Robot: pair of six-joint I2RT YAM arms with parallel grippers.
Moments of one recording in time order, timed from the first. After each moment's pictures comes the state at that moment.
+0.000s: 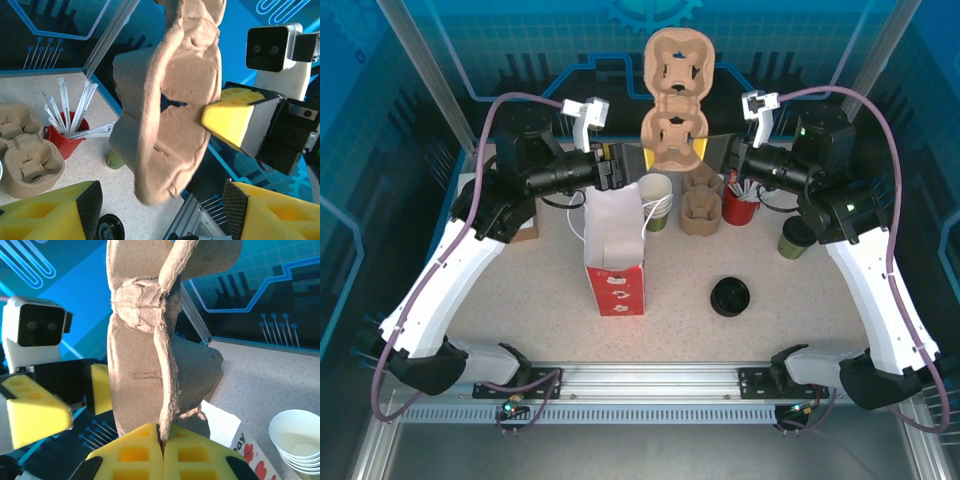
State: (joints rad) left arm -0.55 1.34 1.75 -0.60 0.50 -0.61; right arm 0.38 1.25 1.71 -0.64 -0.58 0.47
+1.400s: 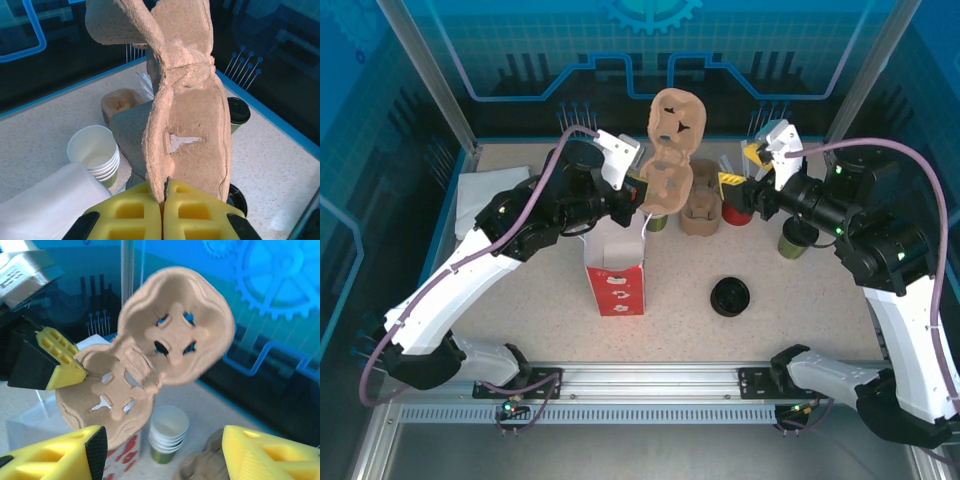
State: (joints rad) left arm -0.82 1.36 1.76 -0.85 -0.11 -0.19; right arm 0.47 1.09 1.75 -0.89 -0.25 -0.26
